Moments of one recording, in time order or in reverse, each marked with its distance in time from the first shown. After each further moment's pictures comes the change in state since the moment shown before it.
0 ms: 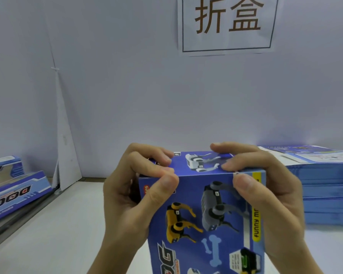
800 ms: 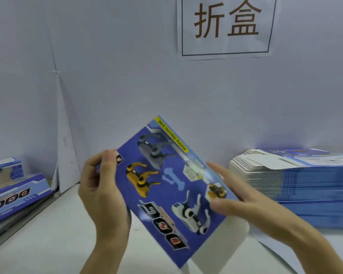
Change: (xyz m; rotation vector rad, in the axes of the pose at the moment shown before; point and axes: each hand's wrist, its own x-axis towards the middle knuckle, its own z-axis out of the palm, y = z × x) left_hand 0.007 -0.031 -0.019 -0.024 0.650 -0.225; right_hand 0.014 0.022 -0.039 -0.254 -0.497 0.803
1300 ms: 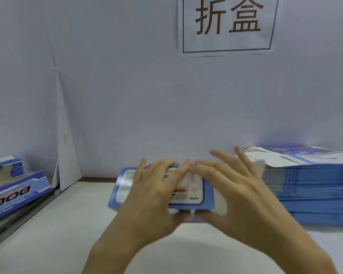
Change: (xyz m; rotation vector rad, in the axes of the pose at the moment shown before) left_hand -0.007 -0.015 -0.004 1.279 -1.075 0.559; right_hand 0.008 0.002 0.016 -1.221 0.499 -0.664
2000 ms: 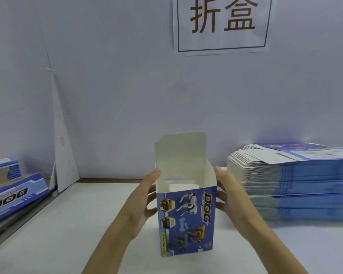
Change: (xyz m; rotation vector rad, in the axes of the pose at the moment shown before) left_hand 0.002 -0.021 0.034 -1.351 -0.054 -0.895; right_hand -0.017 0.023 0.069 1.340 -0.020 1.061
